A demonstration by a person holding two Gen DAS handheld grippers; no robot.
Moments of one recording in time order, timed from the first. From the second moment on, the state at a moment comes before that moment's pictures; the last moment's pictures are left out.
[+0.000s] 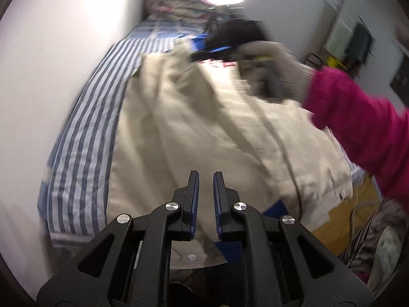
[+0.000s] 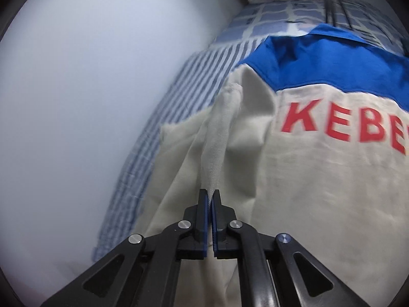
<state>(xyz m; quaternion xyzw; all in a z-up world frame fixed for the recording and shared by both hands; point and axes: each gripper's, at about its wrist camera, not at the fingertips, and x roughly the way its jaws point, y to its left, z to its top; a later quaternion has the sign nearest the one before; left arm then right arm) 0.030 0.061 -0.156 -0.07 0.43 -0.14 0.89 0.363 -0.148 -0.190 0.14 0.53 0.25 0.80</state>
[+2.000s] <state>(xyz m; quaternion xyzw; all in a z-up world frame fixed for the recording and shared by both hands) -0.021 0.067 -0.229 -0.32 0.49 -0.18 0.79 0.097 -0.194 -0.160 0.06 0.60 0.32 0.73</state>
